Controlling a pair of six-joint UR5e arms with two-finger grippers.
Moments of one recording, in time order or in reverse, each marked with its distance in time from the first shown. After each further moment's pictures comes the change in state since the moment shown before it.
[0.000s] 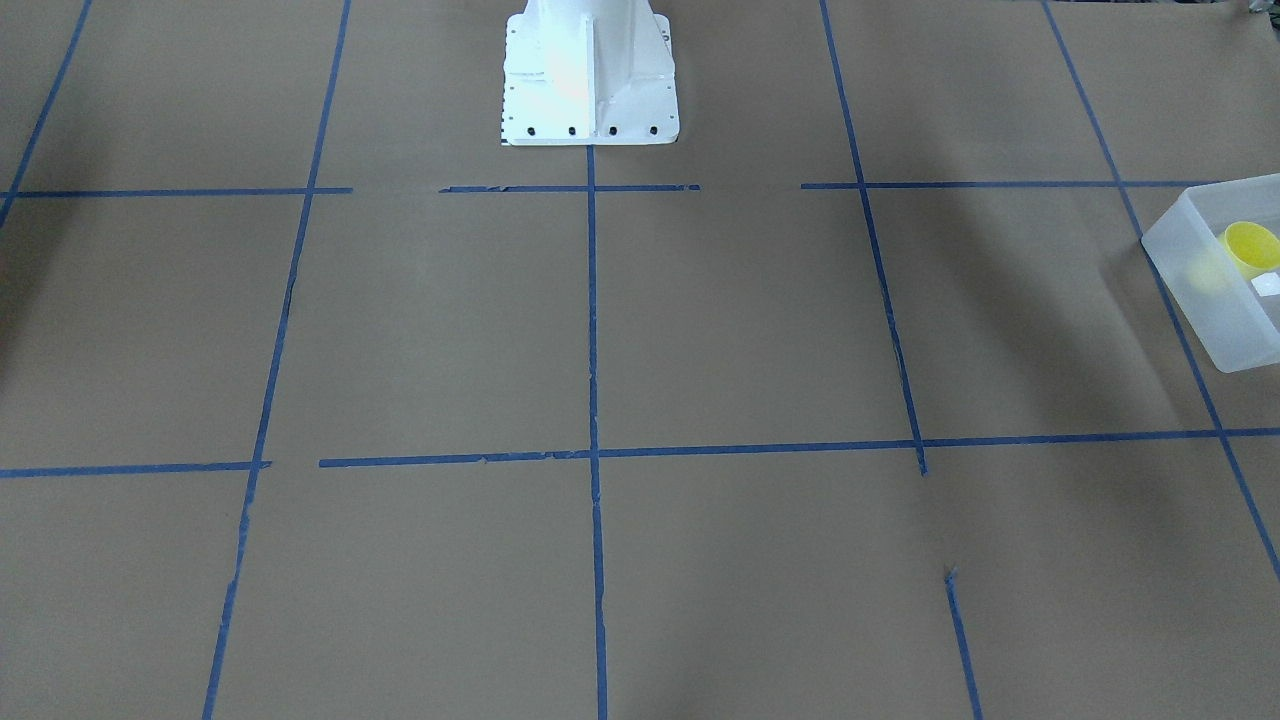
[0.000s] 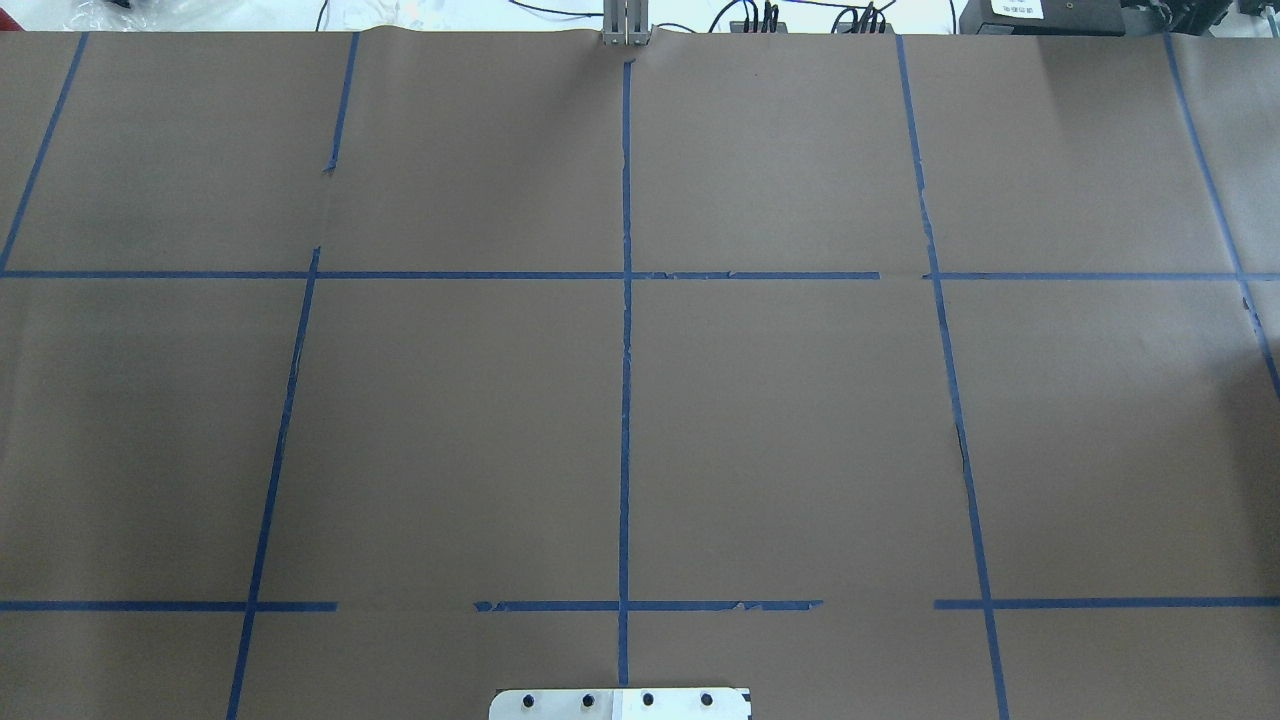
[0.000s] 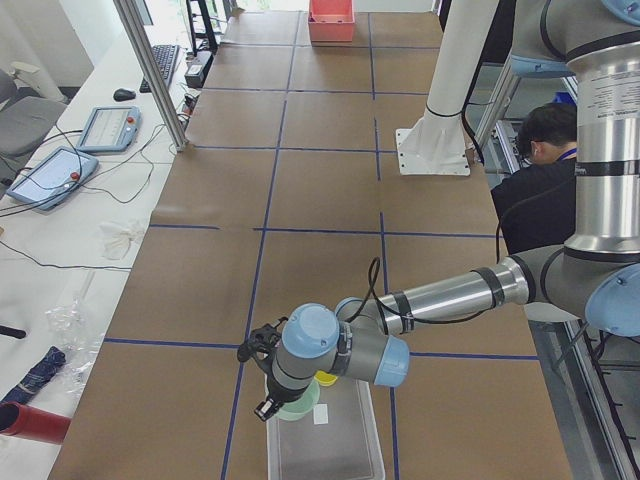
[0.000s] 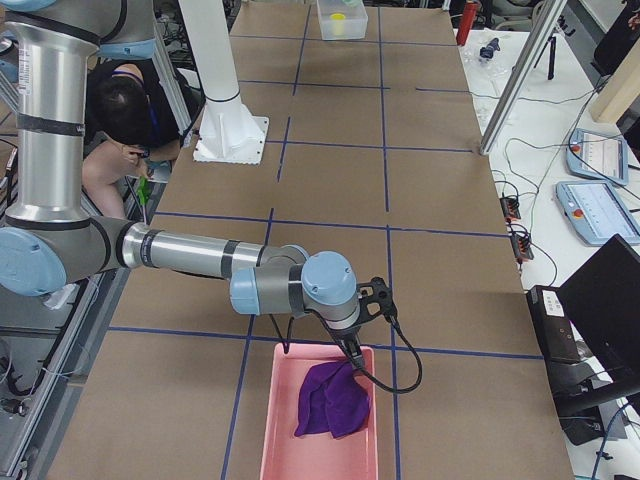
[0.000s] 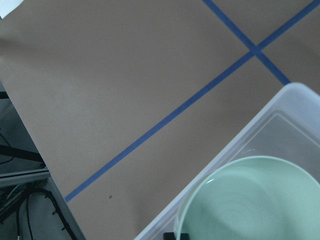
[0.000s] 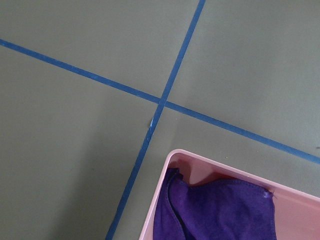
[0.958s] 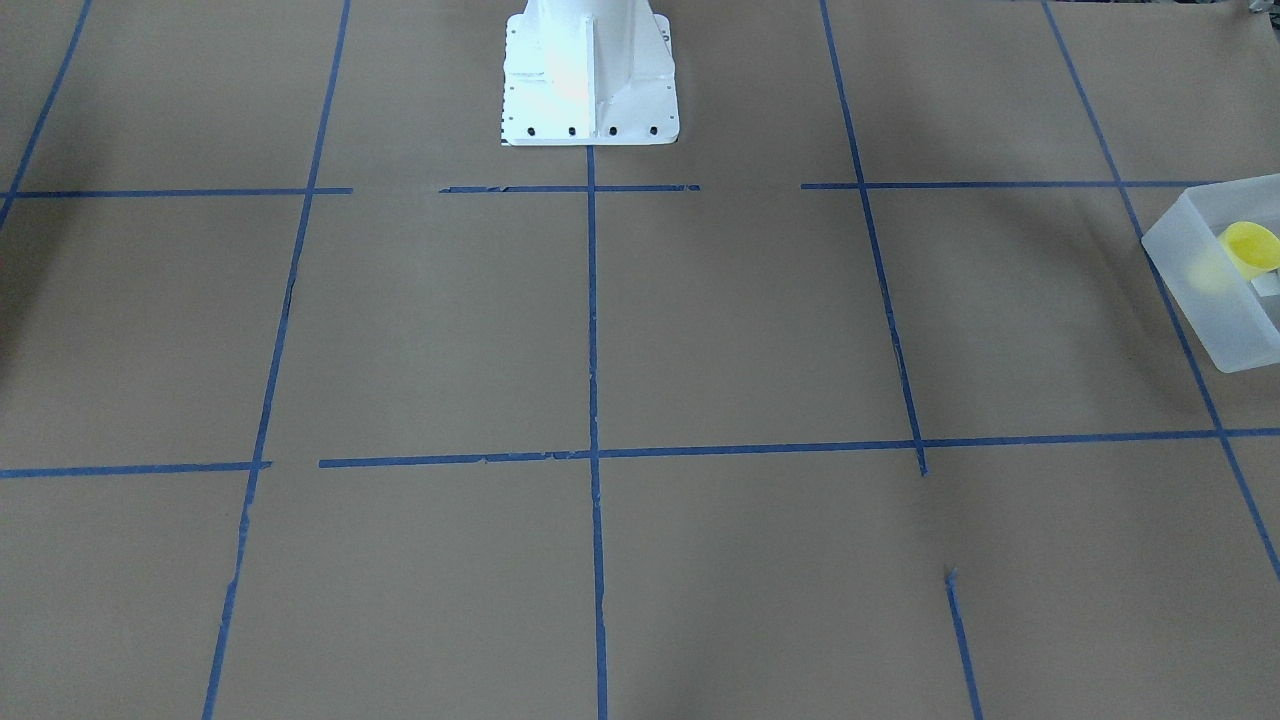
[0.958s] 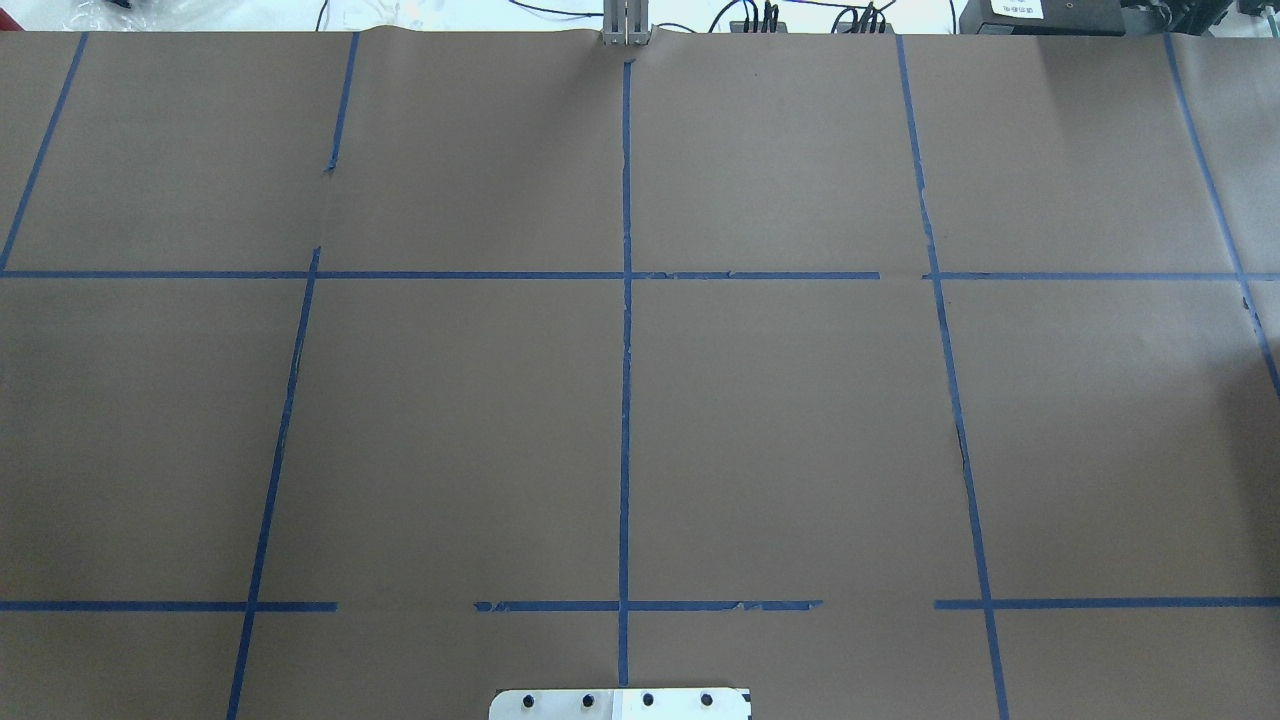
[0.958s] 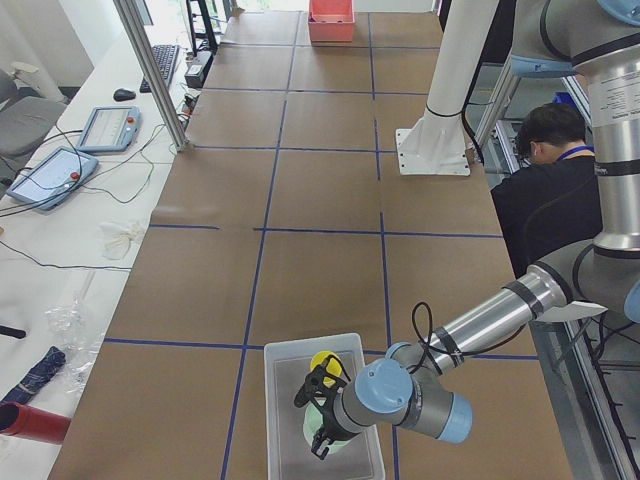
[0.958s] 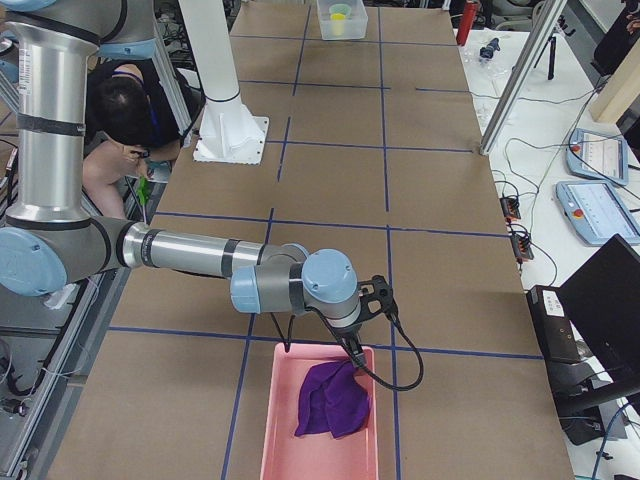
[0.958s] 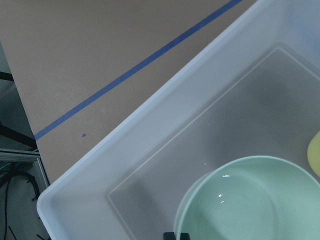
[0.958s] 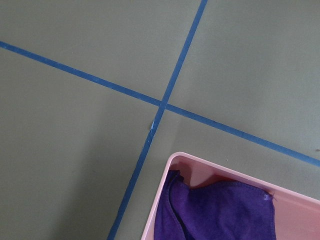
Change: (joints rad) left arm 0.008 0.112 0.136 -0.347 -0.029 -0.195; right arm 0.000 0.001 0.005 0.000 0.000 0.004
